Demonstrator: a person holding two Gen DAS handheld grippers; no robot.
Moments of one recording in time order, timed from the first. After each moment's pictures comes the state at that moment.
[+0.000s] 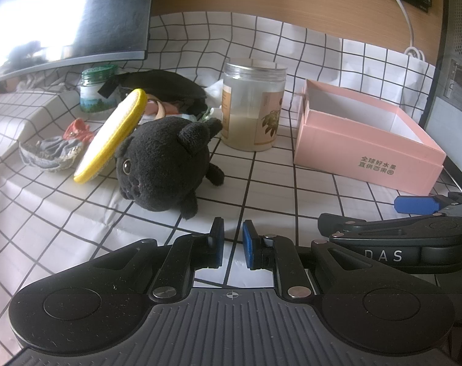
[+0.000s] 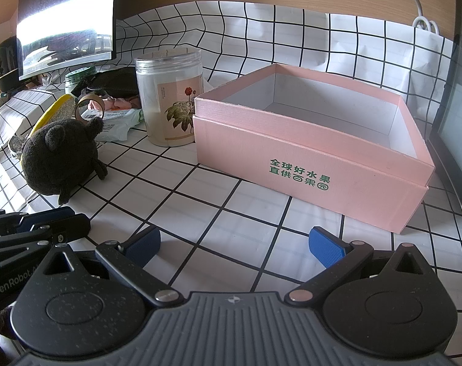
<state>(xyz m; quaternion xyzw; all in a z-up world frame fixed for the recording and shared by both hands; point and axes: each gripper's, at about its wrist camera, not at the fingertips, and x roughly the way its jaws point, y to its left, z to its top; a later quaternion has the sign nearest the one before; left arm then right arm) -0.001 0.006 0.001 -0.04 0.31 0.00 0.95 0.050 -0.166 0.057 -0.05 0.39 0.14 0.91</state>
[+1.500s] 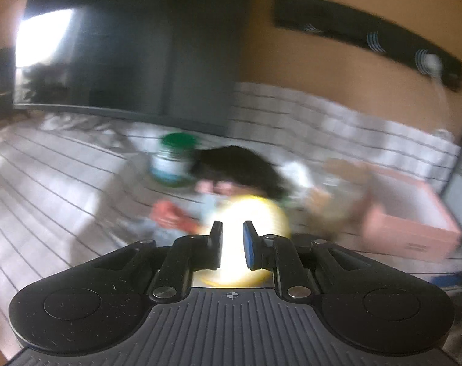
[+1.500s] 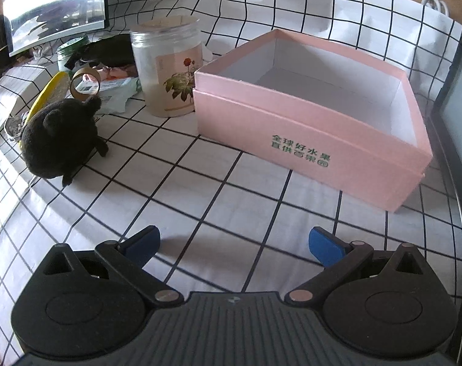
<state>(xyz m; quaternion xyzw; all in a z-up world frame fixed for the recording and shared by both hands) 0.016 0.154 0.089 -0.05 0.27 0.01 0.96 0.055 -0.156 0.068 -0.06 0.48 0.13 0.87</state>
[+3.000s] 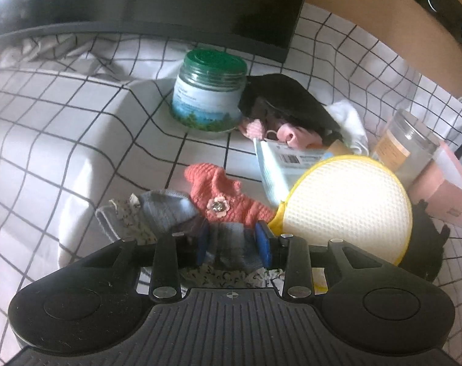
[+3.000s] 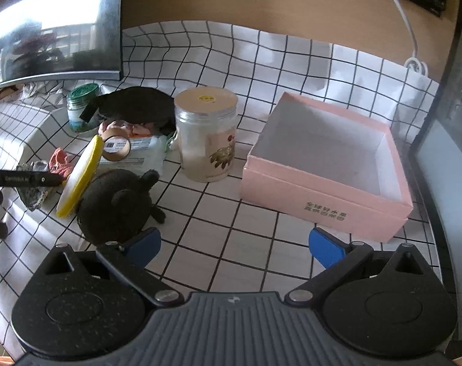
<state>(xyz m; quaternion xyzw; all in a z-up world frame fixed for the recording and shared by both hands) 0.103 0.247 0.025 -0.08 0.40 -0.09 0.91 0.041 -0.079 0.135 -0.06 0.43 0.06 0.90</state>
